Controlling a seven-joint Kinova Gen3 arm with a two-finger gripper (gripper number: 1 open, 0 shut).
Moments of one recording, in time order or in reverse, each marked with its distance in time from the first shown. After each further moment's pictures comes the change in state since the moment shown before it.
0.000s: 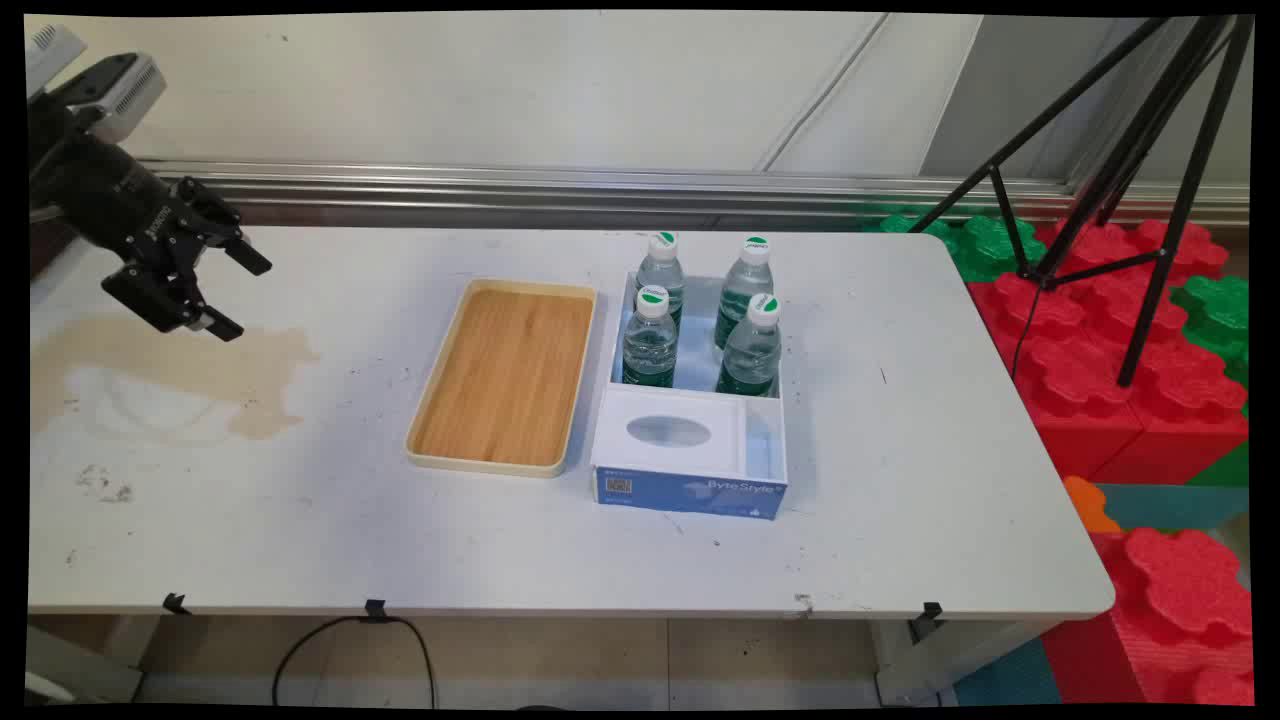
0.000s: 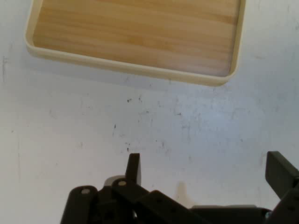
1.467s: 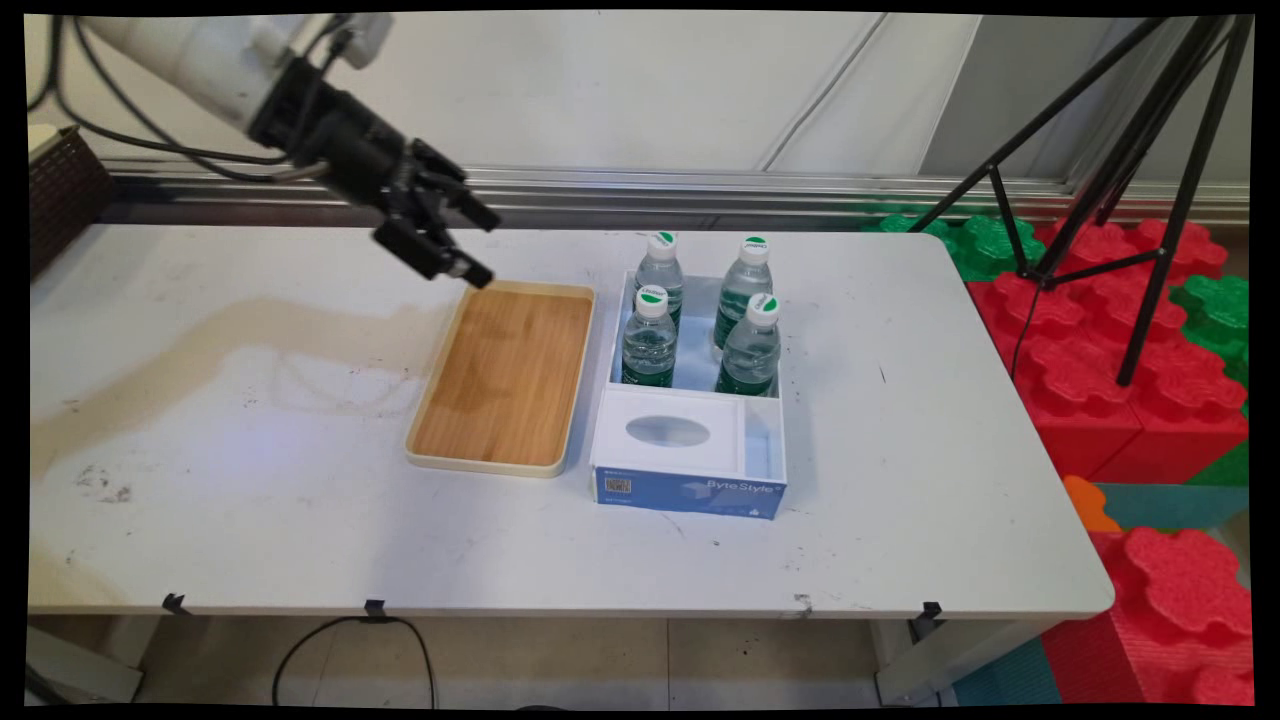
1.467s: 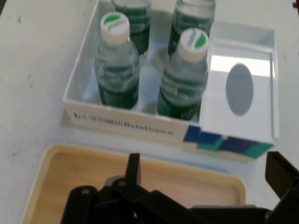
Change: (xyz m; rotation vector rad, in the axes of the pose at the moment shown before) arm 0.151 -0.022 0.083 -0.063 0.314 -0.032
